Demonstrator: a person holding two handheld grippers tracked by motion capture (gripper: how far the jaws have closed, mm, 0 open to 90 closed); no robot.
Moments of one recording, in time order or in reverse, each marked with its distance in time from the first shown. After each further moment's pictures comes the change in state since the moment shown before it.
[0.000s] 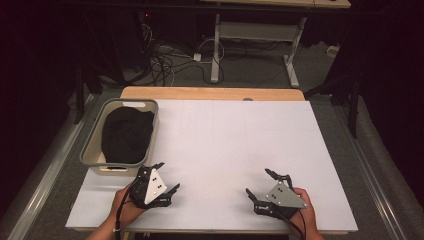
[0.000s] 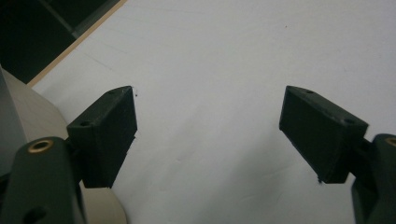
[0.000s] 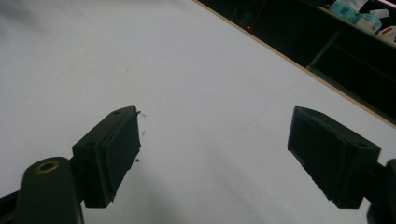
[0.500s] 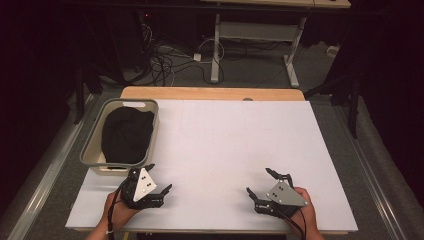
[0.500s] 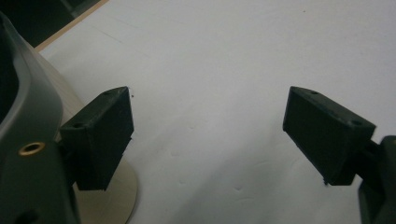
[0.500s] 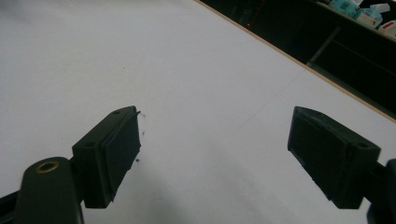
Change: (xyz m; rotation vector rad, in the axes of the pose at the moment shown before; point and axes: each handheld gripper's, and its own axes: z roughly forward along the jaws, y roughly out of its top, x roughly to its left) left arm 0.011 -0.017 -0.008 0.016 -0.008 -0.087; right arm -0.003 -0.001 0.001 0.008 0.002 0.014
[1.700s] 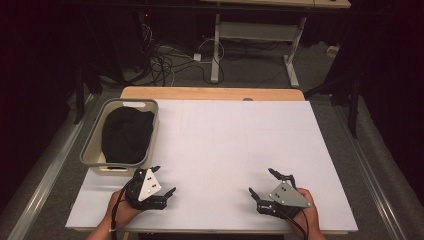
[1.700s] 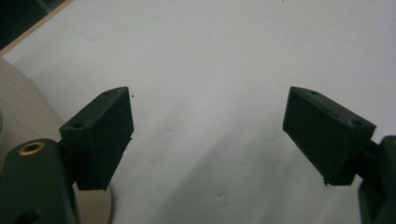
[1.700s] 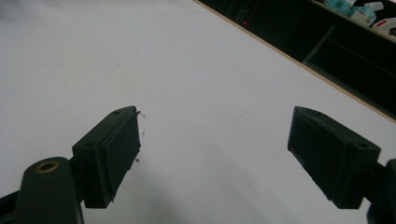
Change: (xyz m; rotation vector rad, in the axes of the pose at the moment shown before) left arm -0.005 0.003 0.010 0.024 -0.066 0.039; right arm -0.003 -0.003 -0.005 0.006 -0.013 0.004
